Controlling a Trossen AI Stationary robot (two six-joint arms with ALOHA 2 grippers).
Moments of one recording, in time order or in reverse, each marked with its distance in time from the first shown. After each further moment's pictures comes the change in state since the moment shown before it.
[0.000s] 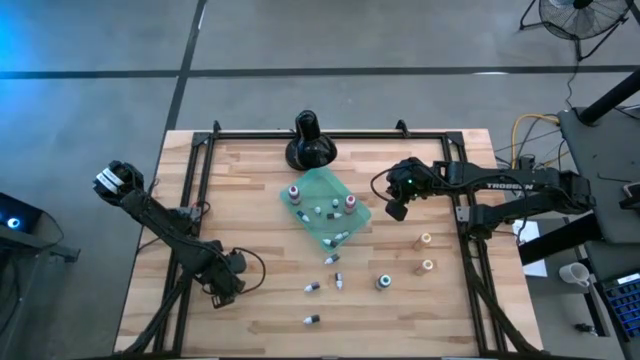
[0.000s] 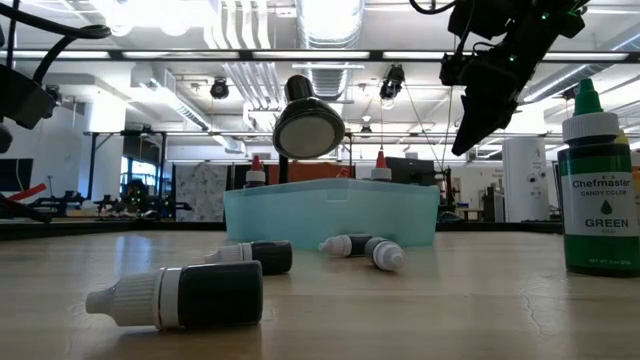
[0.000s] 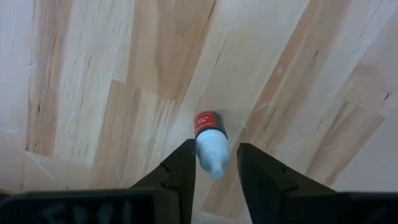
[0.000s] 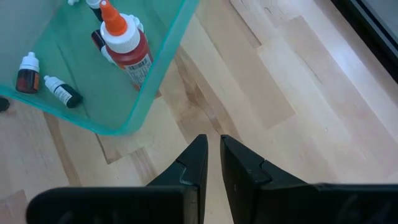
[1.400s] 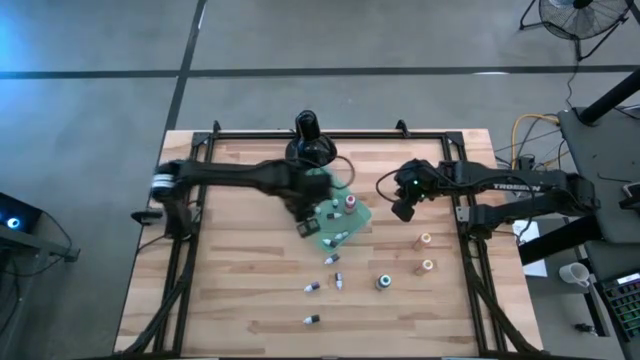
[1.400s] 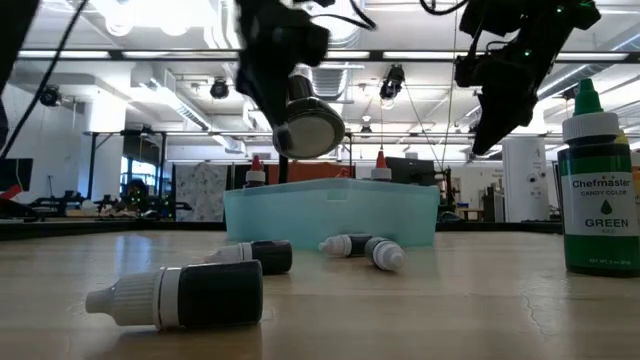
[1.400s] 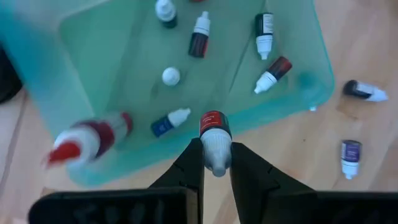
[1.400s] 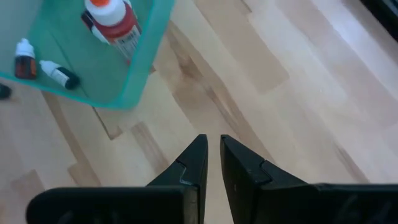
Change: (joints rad) left arm 0.767 0.460 0.932 -0.281 -0.142 0.782; right arm 0.003 -0.064 0.000 -0.132 -0.008 0.101
